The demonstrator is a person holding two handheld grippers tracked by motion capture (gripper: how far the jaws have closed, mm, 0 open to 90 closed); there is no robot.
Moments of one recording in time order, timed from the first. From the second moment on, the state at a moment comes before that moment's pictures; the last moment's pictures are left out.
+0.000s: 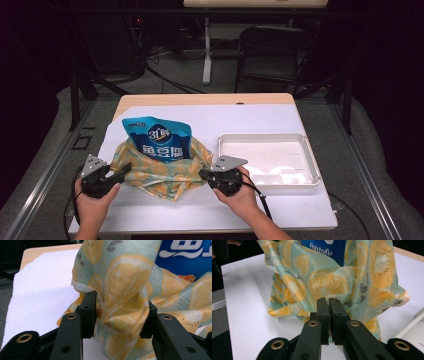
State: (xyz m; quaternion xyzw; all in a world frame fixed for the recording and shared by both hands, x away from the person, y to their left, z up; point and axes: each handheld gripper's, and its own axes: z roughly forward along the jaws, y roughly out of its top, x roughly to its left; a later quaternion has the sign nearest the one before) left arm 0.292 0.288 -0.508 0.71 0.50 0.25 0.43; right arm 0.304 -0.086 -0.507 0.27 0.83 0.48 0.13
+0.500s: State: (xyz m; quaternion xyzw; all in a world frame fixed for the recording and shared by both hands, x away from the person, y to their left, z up) left arm 0.298 0.291 -0.521 0.71 0.51 0.24 0.42; right arm 0.306 -0.081 -0.523 0.28 0.84 0.45 0.14
